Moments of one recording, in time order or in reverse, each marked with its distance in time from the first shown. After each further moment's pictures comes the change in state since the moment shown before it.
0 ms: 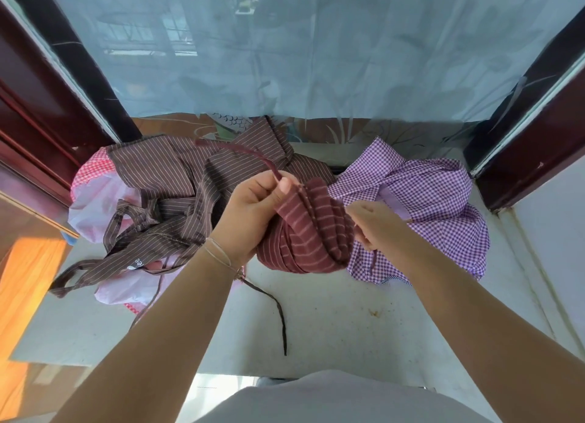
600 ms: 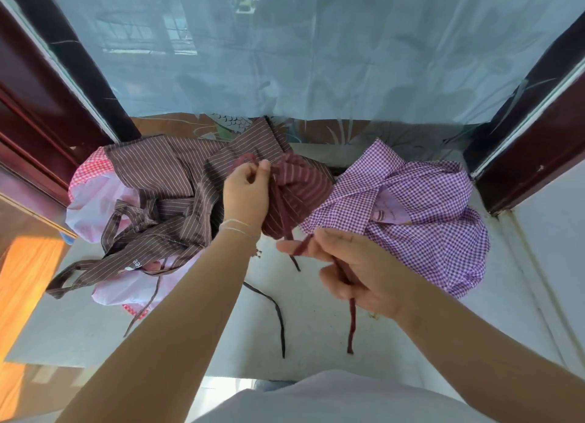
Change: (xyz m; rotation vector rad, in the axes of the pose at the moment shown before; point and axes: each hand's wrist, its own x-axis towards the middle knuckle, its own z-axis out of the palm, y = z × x) left_hand 0.042 -0.022 -0.012 0.434 0.666 -0.184; right_hand -0.051 -0.008 0.028 0.587 -0.500 -0.019
